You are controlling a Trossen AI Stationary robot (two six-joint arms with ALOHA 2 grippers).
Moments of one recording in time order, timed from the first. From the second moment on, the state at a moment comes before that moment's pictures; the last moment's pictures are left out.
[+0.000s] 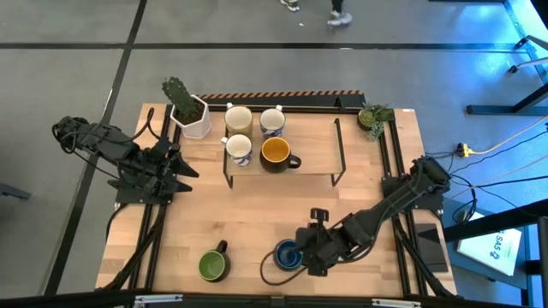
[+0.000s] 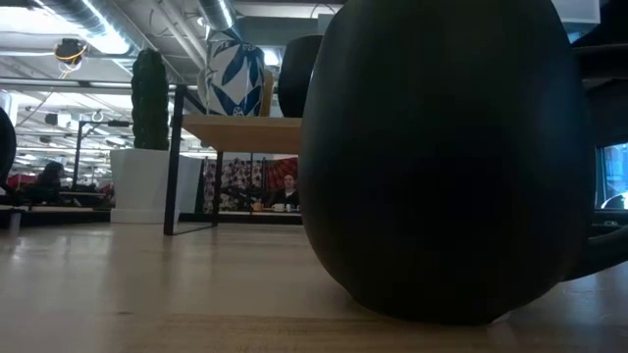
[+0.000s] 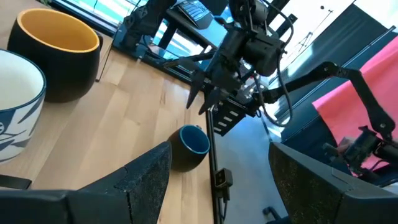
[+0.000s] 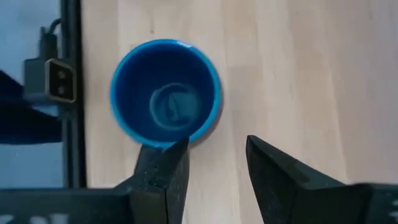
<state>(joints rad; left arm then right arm) -0.45 0.63 1.05 -0.67 -0.20 -0.68 0.61 1.85 1.64 -0.97 0.26 0.64</state>
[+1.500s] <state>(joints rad) -0.45 0.63 1.05 -0.68 -0.20 -0.70 0.45 2.05 1.74 -1.00 0.13 0.44</state>
